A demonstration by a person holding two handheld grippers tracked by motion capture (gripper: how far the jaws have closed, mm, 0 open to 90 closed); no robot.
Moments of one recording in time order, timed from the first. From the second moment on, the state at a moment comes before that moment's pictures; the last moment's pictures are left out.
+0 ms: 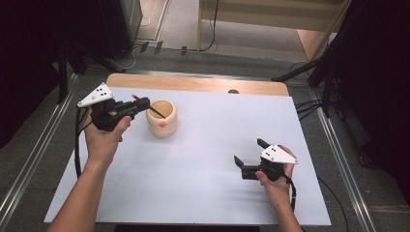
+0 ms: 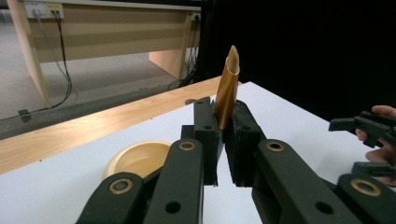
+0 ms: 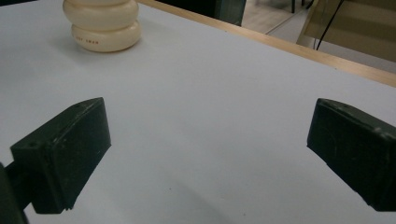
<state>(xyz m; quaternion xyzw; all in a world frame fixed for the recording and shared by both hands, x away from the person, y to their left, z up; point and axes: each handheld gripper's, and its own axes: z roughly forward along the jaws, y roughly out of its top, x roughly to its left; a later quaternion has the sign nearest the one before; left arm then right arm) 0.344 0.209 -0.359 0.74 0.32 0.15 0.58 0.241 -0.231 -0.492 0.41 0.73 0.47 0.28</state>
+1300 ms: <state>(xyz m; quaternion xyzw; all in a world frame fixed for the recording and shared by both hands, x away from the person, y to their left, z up) 0.375 0.194 -0.412 0.76 0.37 0.18 0.51 0.241 -0.228 -0.493 0.41 0.73 0.47 0.28</state>
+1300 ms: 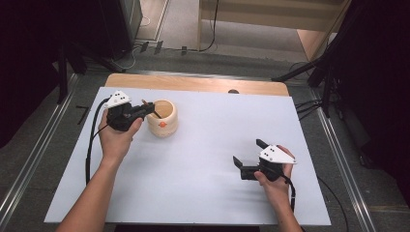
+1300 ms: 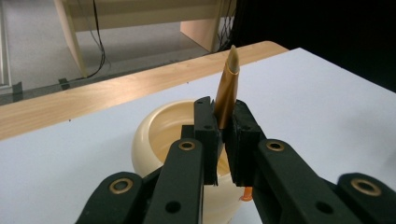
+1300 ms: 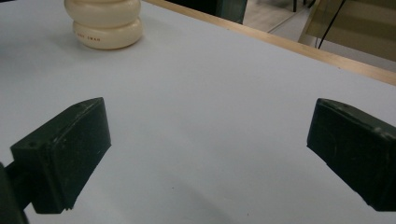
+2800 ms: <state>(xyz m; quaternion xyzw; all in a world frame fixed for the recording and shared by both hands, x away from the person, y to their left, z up) 0.342 0.218 -0.430 0.73 0.38 0.17 0.55 0.241 -0.234 -0.492 0.41 0.72 0.47 0.28</state>
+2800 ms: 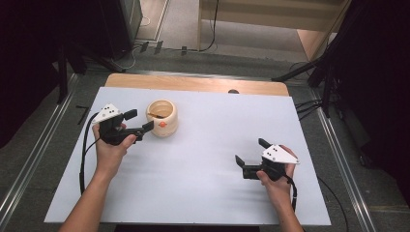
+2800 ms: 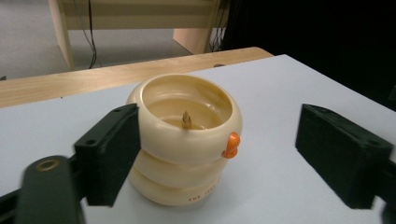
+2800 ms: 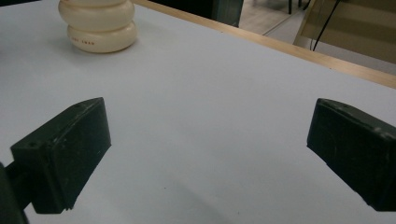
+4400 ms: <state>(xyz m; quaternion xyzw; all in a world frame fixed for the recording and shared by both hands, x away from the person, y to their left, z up) 0.267 0.271 -0.464 0.71 0.35 0.22 0.56 0.231 -0.269 -0.498 0.45 0.70 0.48 0.28</state>
